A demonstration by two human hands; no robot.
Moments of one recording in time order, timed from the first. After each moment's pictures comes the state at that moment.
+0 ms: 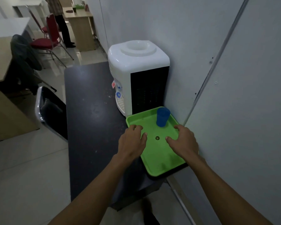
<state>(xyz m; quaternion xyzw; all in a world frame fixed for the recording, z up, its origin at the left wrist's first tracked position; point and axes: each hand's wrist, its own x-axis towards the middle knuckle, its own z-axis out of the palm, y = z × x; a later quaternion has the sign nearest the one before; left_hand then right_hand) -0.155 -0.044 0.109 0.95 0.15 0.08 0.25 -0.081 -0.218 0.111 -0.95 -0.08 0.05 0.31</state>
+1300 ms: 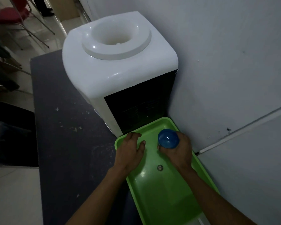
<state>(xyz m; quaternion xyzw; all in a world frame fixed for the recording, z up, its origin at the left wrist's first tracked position) 0.035 0.020 0.021 0.93 0.18 0.00 0.33 0.102 -0.153 -0.021 -0.87 -0.02 0.06 0.50</state>
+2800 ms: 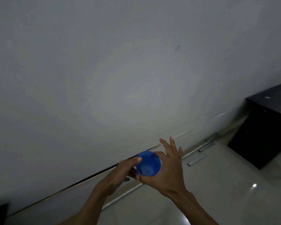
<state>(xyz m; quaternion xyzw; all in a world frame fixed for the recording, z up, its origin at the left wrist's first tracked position) -0.410 -0.454 0.152 0.64 -0.43 -0.53 0.35 -0.580 -0.510 0.145 -0.82 0.42 -0.36 0.16</state>
